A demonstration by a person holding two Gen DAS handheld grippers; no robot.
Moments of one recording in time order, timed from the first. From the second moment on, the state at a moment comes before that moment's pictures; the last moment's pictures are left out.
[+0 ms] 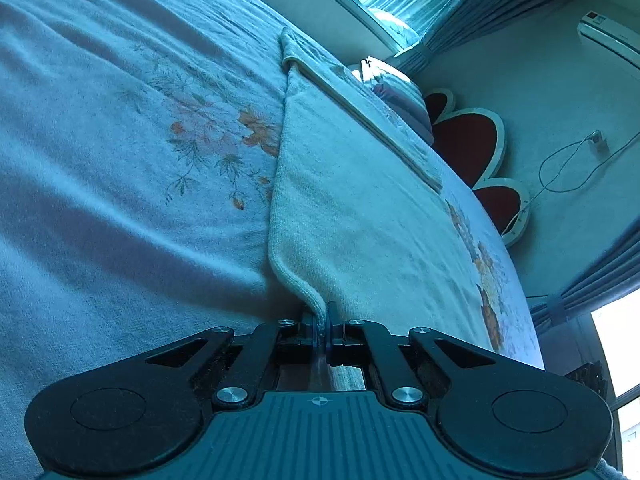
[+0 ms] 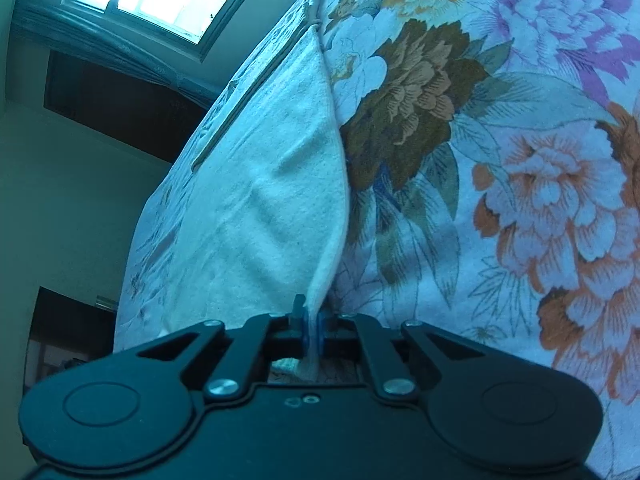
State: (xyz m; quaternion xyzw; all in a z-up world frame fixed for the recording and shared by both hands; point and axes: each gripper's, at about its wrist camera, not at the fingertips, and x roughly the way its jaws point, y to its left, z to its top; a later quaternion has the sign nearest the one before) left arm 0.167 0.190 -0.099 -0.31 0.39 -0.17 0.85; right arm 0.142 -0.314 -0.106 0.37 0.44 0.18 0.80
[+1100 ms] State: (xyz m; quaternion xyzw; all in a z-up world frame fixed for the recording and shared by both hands) left arm 0.499 0.194 0.008 -0.34 0.28 -0.17 0.88; right arm 0.431 -0.326 0.024 0.34 0.29 0.20 0.87
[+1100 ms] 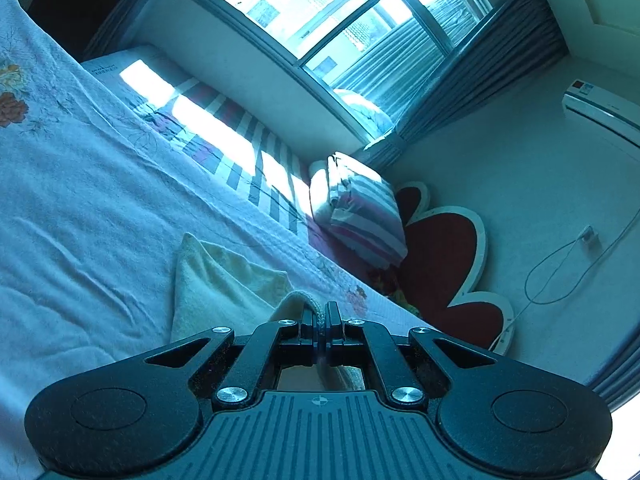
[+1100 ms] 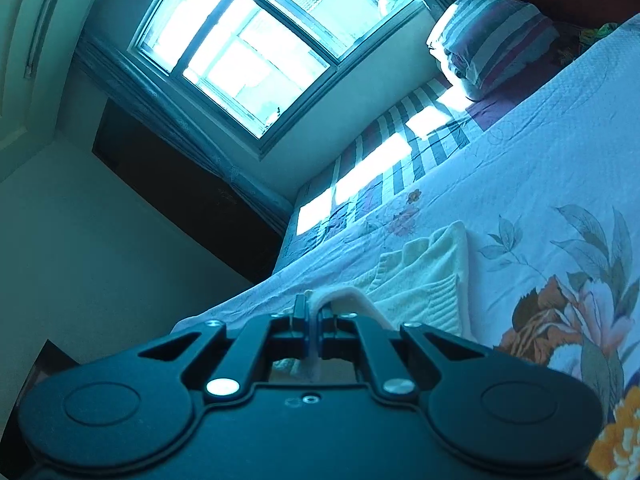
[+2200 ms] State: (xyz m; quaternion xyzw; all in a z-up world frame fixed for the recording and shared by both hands) left arm 0.667 0.170 -0.059 -0.22 0.33 -0.12 0.91; right arm 0.584 -0.363 -0.079 0.36 0.32 0.16 0.86
